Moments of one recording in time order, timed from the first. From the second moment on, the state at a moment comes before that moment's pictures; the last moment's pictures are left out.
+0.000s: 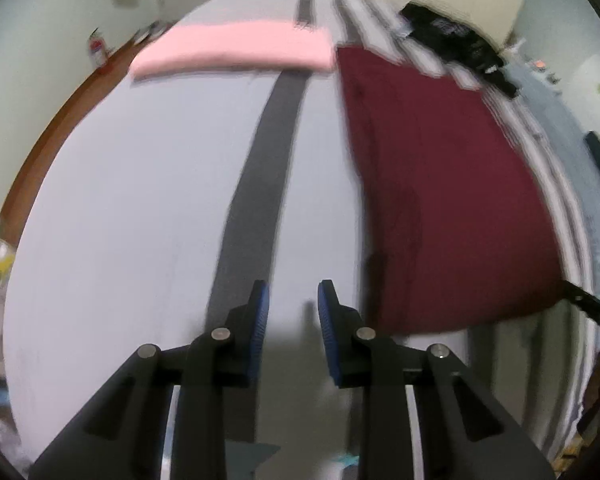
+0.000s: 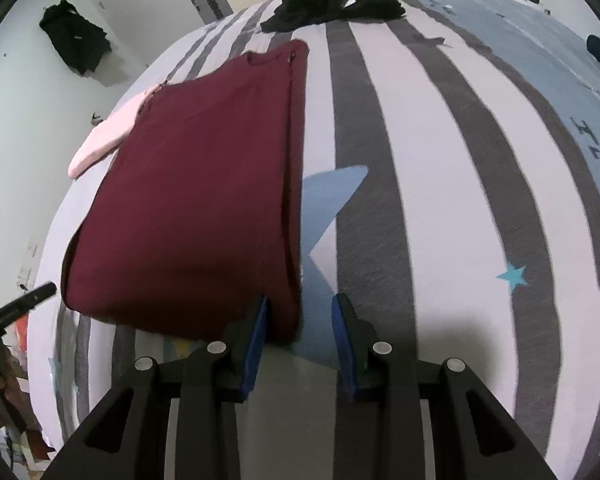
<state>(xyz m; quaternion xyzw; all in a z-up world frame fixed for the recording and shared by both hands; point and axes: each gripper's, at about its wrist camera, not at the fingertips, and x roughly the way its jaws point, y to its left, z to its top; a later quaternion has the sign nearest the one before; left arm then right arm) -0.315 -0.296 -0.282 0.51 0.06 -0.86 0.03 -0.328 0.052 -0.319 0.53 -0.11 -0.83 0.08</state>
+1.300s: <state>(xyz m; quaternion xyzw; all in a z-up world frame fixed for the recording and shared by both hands) -0.311 -0.192 -0.333 0.48 0.06 -0.87 -0.06 -0.335 -0.042 -0.337 0.50 -0.09 -0.84 0.18</state>
